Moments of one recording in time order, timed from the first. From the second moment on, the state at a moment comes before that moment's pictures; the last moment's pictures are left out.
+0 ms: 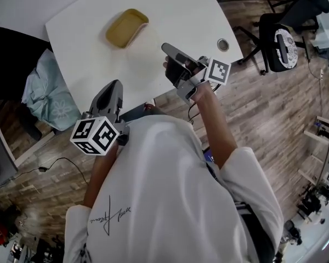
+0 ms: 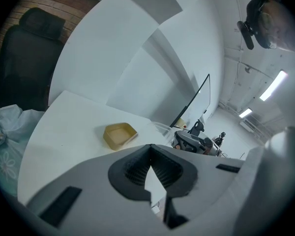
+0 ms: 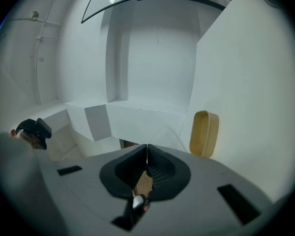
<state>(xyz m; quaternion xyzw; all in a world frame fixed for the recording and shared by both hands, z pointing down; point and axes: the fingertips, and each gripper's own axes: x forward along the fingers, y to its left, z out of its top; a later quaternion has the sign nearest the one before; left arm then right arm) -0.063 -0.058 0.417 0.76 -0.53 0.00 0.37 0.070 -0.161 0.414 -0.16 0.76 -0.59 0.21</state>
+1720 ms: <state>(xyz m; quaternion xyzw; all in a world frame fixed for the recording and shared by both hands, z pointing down) -0.060 -0.034 0.403 0.78 -0.54 0.02 0.32 0.077 -0.071 0.394 -0.26 0.81 -0.51 0.13</state>
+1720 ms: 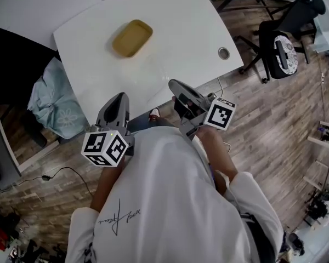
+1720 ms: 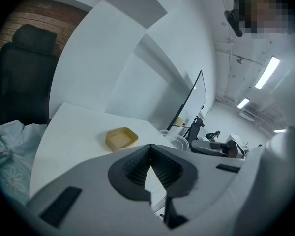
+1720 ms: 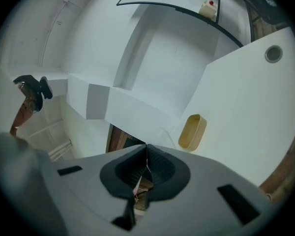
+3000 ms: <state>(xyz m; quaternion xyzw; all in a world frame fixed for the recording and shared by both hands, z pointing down) -0.067 -0.018 0.406 0.77 -0.56 0.03 0.30 0.048 -0.040 0.392 -0.33 0.84 -0.43 0.08</state>
